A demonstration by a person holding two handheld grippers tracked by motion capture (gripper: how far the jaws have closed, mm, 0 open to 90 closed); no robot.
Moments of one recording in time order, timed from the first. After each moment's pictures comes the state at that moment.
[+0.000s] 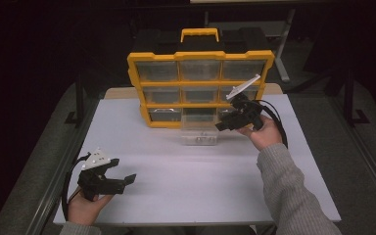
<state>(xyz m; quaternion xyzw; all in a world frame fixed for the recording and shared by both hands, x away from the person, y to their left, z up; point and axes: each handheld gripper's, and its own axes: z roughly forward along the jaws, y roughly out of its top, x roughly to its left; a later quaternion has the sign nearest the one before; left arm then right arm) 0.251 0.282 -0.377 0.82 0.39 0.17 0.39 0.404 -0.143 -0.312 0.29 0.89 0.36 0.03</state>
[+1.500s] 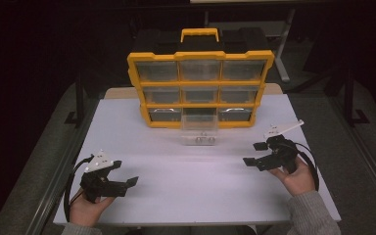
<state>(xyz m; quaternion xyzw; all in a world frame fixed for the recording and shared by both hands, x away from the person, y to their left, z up) 0.247 0.276 -0.383 0.83 0.38 0.16 0.39 0.315 -0.223 -0.375 0.35 0.85 0.39 0.06</state>
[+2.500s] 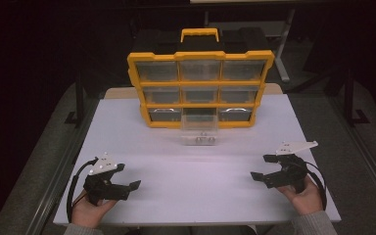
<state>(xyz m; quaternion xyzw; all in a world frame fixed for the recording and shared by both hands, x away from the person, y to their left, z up) 0.246 0.271 -0.391 0.83 0.37 0.15 0.38 0.279 -0.244 -0.403 0.37 0.83 0.41 0.08</state>
